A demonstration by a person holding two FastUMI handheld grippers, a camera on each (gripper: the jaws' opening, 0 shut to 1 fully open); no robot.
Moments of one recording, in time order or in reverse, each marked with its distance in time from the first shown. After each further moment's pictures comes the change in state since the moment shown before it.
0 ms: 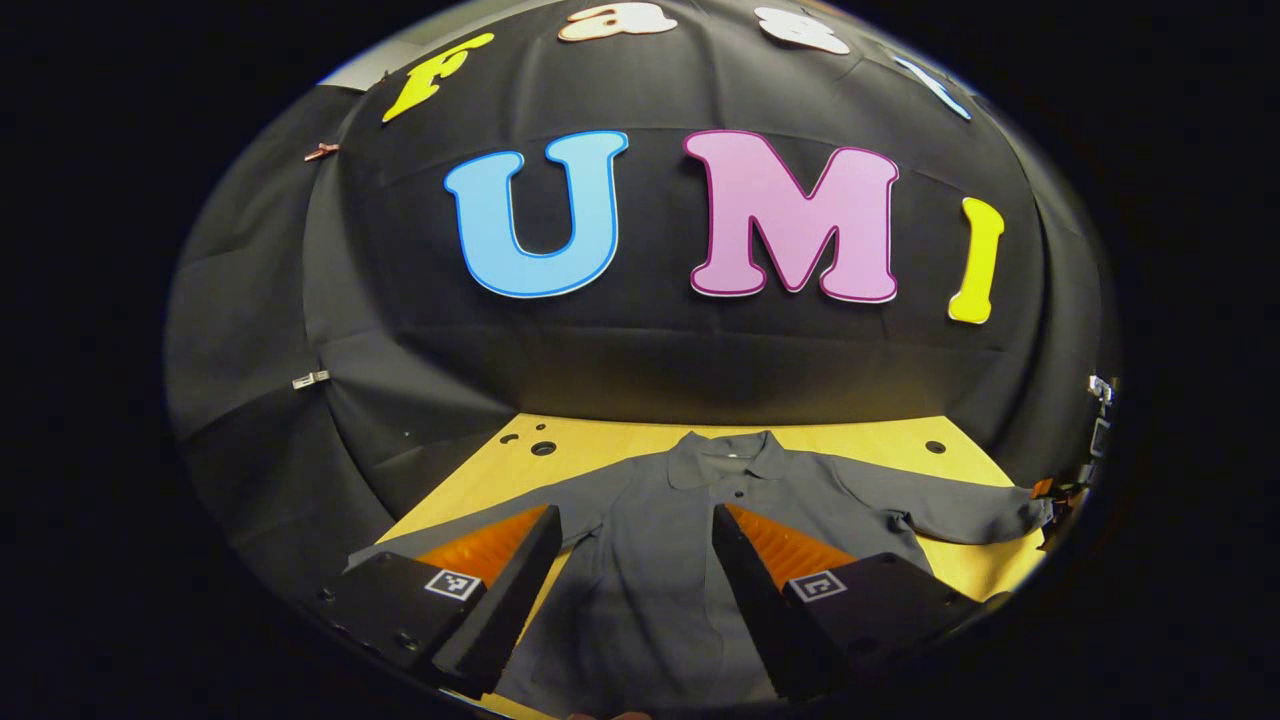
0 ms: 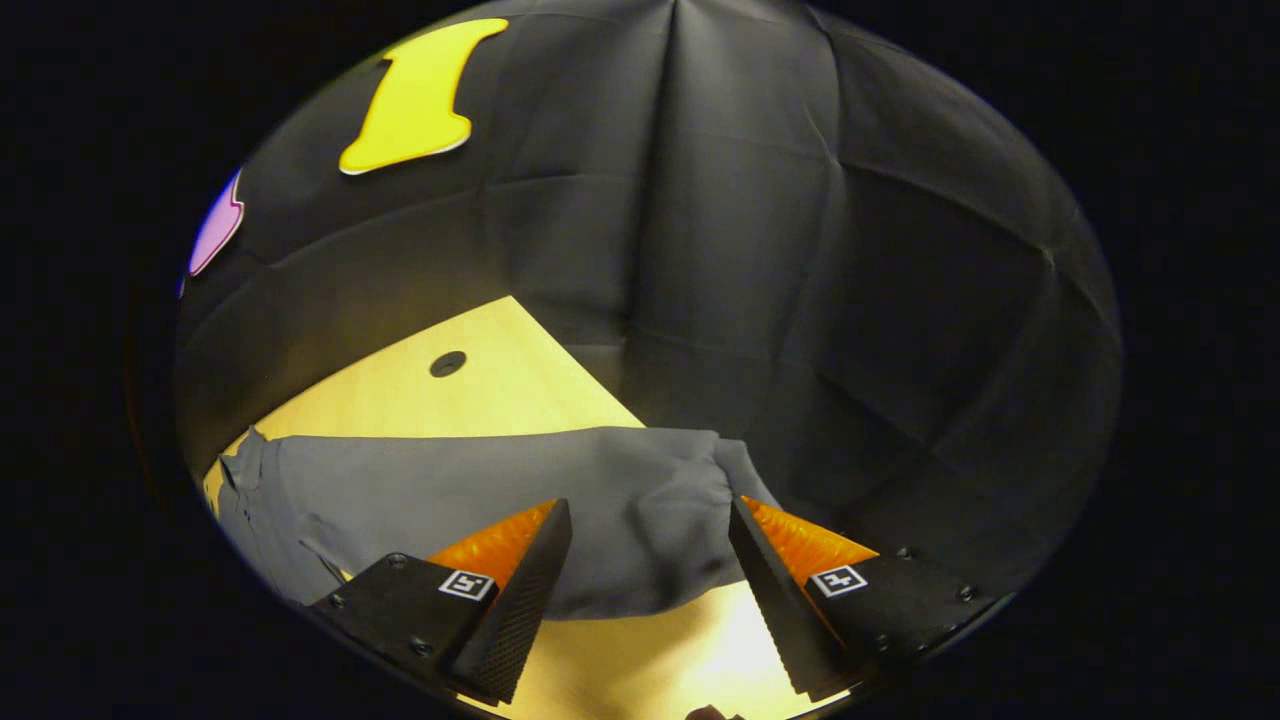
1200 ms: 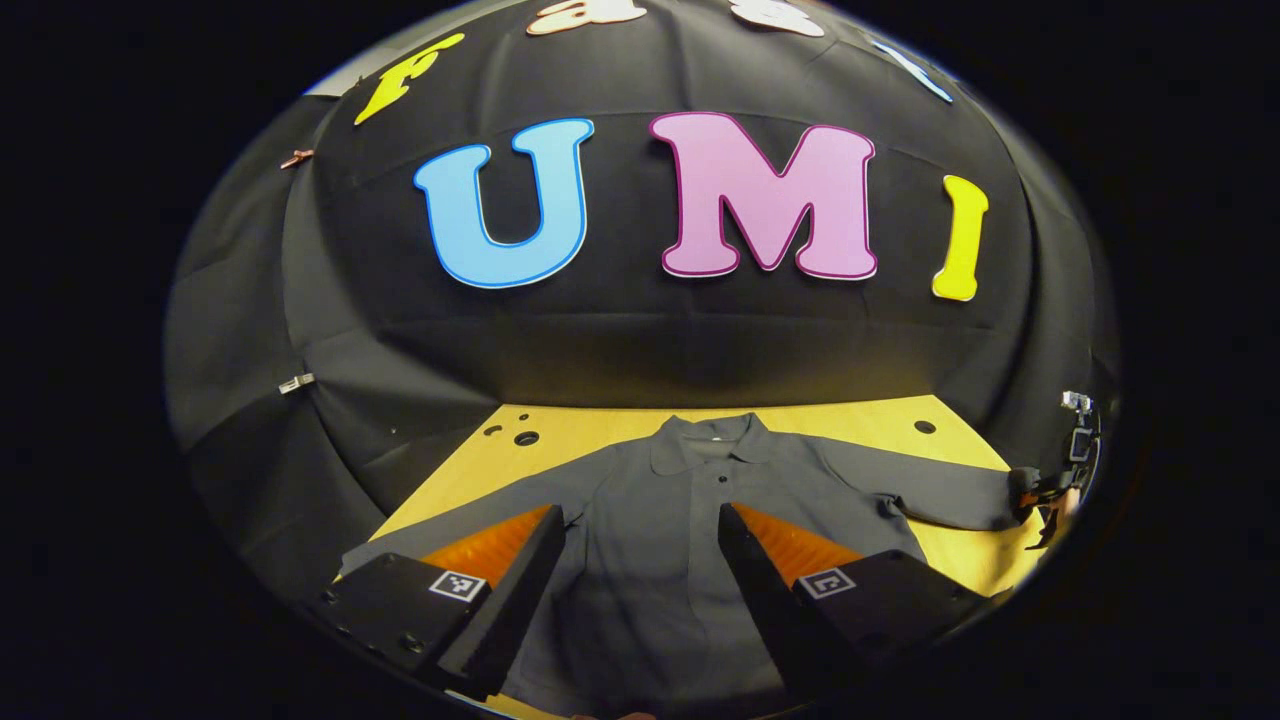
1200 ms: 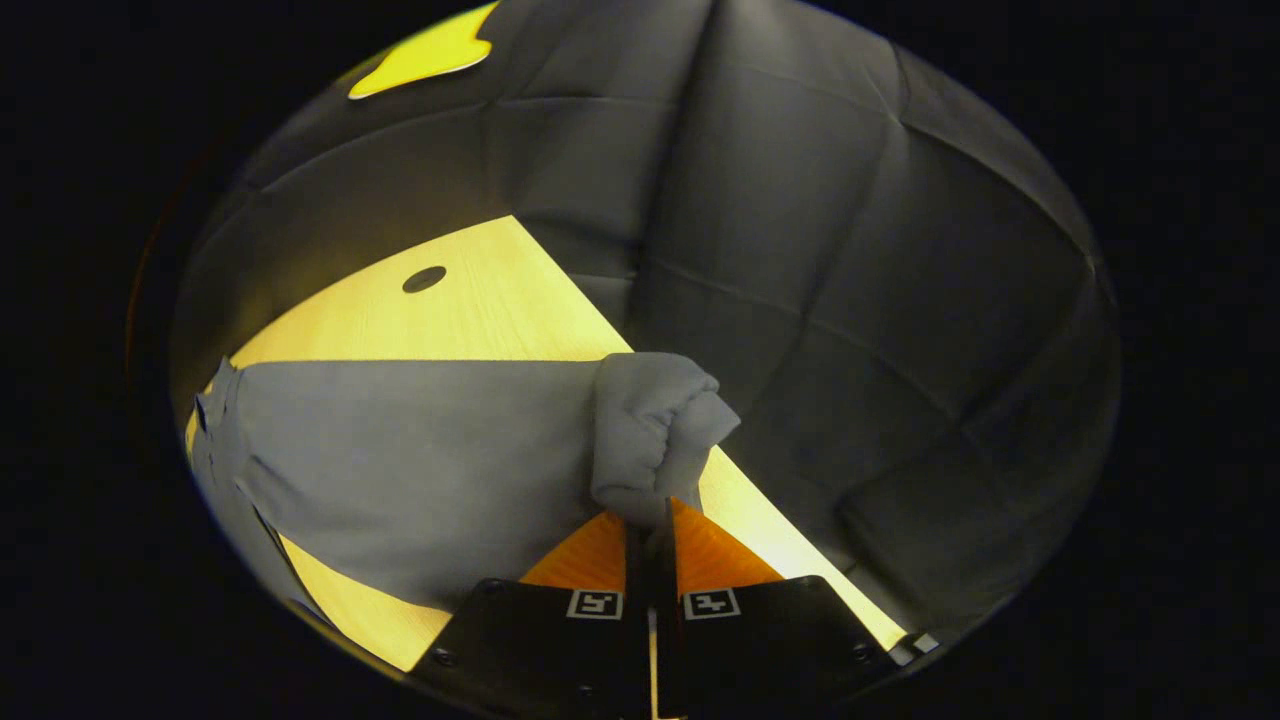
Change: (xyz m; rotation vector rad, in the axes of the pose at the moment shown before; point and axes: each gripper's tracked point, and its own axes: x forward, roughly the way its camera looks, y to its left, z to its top) left arm 0.000 -0.020 -0.009 0.029 0.045 -0.021; right arm 0.048 0.006 -0.046 -0.156 0.138 0.056
